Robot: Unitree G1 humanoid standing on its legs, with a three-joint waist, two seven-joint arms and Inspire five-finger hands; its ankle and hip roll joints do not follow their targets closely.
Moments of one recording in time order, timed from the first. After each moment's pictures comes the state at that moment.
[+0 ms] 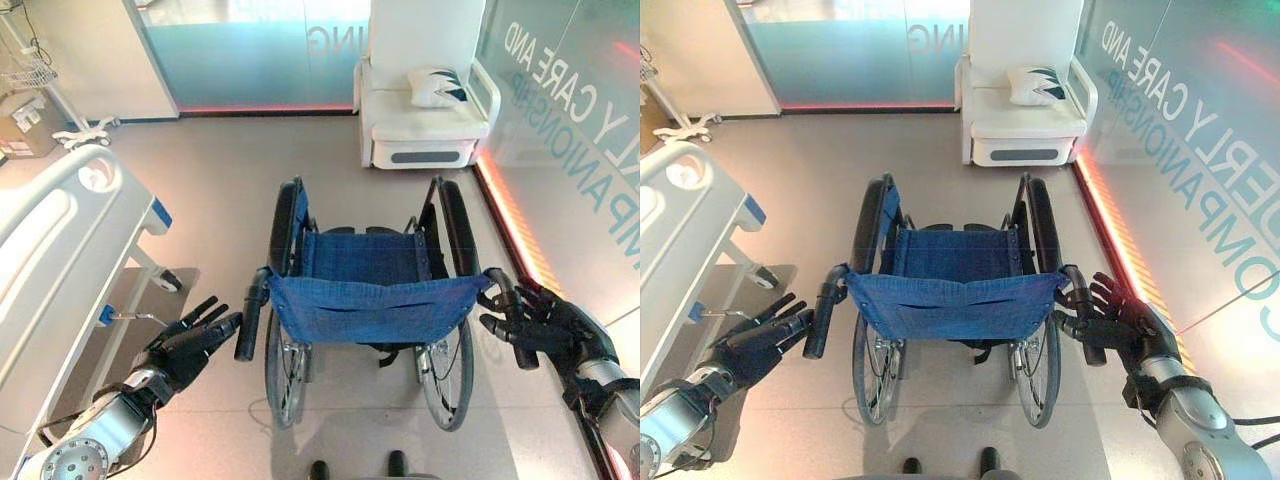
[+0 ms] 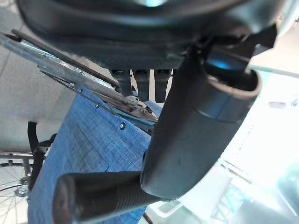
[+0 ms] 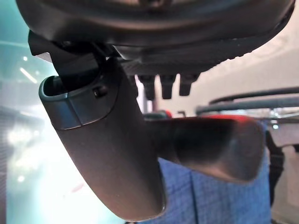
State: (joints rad) left arm 0.36 0.69 0.31 -0.22 -1.22 0.55 0.11; right arm 0.36 -0.66 -0.28 -0.36 0.71 0.42 -0.08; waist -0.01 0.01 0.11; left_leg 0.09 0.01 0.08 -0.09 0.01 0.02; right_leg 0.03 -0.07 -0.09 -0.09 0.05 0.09
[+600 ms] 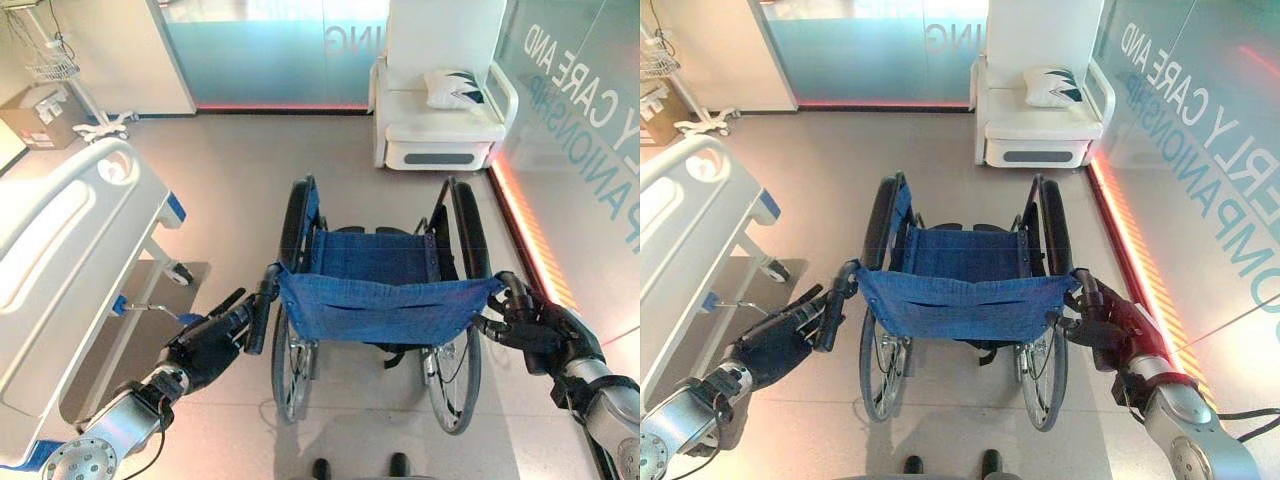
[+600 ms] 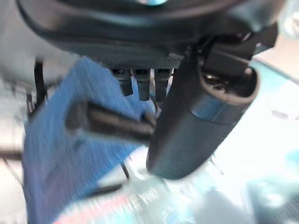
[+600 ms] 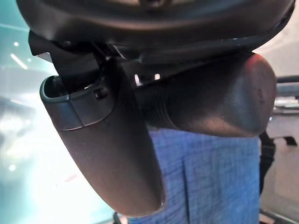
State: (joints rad) left arm 0.36 0.65 0.24 -0.26 -1.60 0.51 0.12; right arm 0.35 -0.68 -0.22 -0.34 0.71 0.42 -0.10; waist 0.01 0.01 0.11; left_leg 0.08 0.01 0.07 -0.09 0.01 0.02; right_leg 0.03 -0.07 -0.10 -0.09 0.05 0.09
